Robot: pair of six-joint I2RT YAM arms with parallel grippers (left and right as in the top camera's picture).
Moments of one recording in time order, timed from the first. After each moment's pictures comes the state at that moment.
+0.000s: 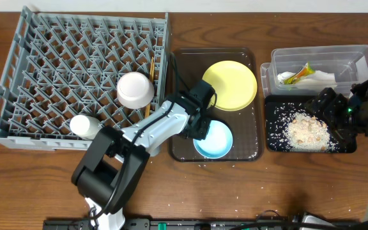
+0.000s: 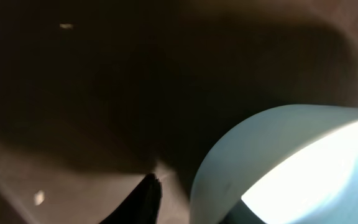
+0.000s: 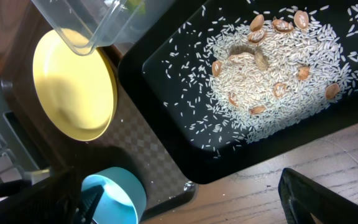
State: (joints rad) left arm -0.64 1.90 1.21 -0.69 0.14 -0.31; right arm -0.35 1.37 1.20 -1.10 -0.34 0.46
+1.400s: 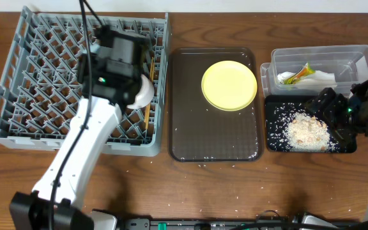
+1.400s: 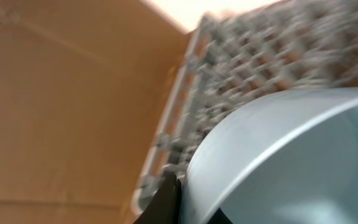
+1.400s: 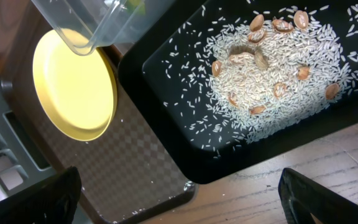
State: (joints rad) left arm -0.24 1.53 1.36 -0.70 -1.02 0.12; right arm -0.35 1.37 1.20 -1.10 -0.34 0.46
